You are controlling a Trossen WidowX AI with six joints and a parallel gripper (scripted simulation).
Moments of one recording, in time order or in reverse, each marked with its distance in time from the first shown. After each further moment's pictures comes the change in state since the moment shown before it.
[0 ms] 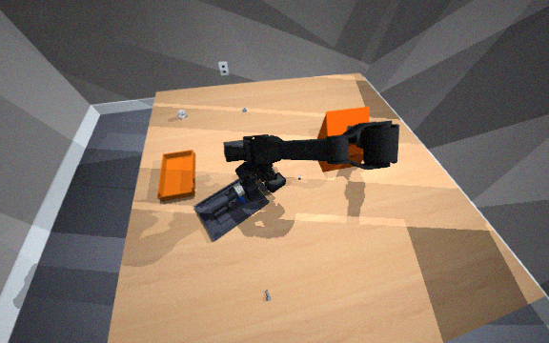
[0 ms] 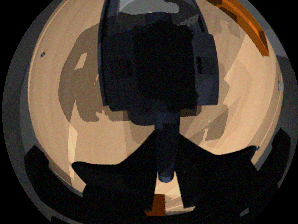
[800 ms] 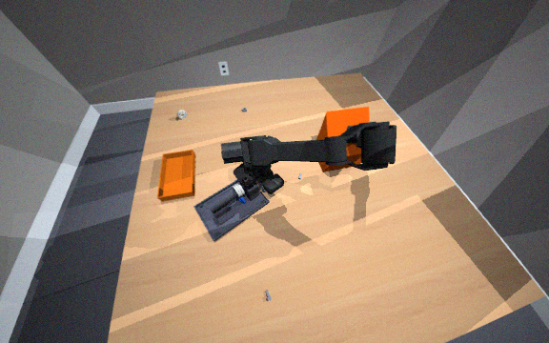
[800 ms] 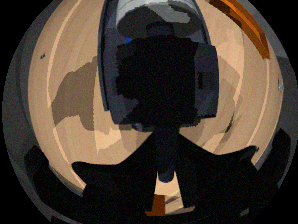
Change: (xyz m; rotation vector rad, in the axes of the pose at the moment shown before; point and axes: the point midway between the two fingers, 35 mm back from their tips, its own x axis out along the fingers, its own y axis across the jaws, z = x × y) arm 0.000 0.000 0.007 -0.001 -0.001 0.000
